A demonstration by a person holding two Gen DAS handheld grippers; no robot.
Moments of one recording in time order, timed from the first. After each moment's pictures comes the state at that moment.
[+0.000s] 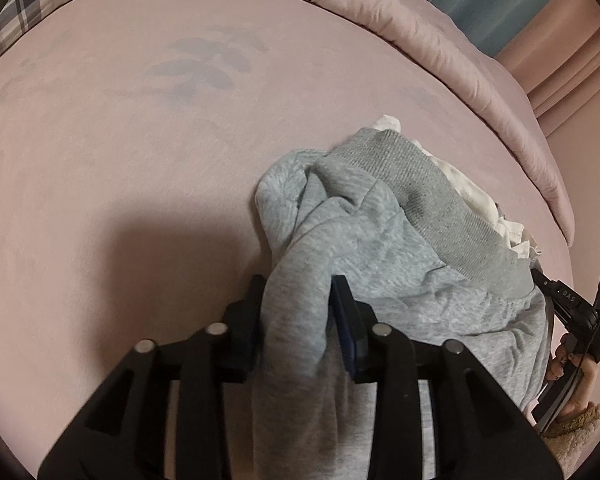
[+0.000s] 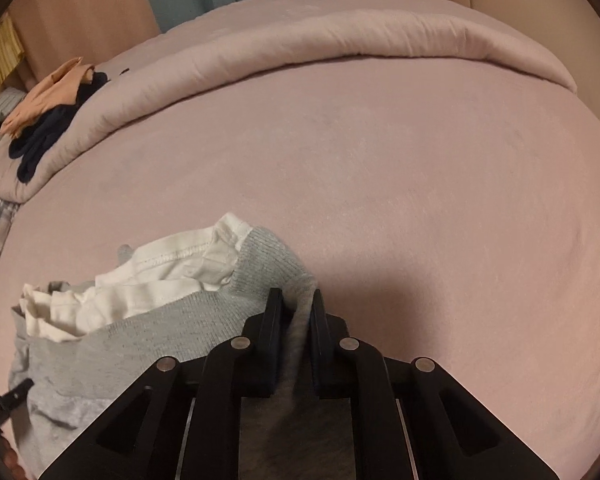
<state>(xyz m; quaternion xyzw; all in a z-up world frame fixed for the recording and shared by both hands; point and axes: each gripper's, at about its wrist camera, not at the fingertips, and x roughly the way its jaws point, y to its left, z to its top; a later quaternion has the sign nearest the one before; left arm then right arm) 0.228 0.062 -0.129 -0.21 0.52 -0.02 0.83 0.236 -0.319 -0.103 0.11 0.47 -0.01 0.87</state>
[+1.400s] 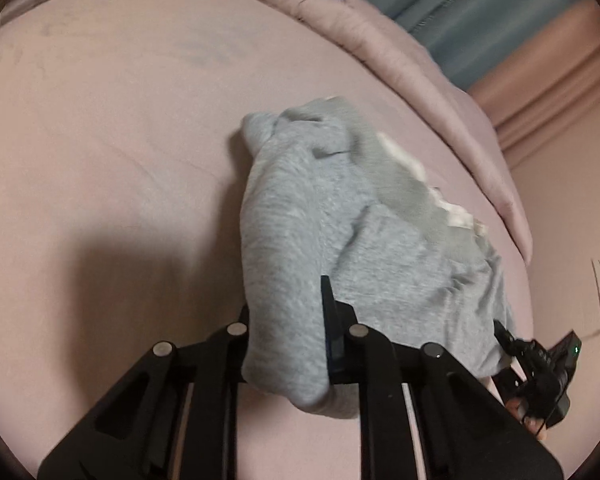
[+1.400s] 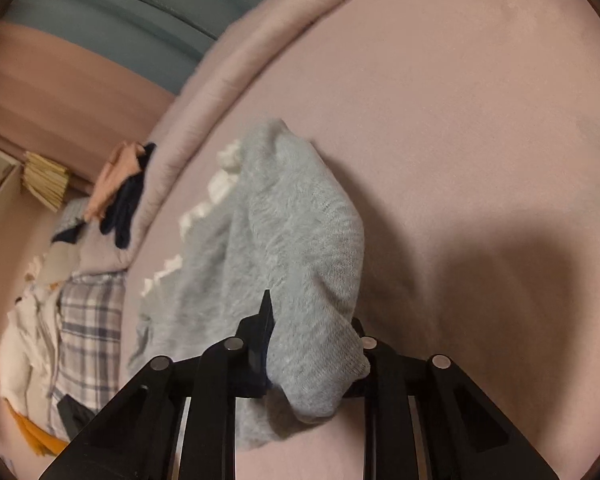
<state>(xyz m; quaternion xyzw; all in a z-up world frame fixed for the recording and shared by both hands) 0.137 0.044 -0.108 -0.28 0.46 -0.05 0.84 0.101 -0.351 -0.120 0.38 0.41 0.08 0.82</state>
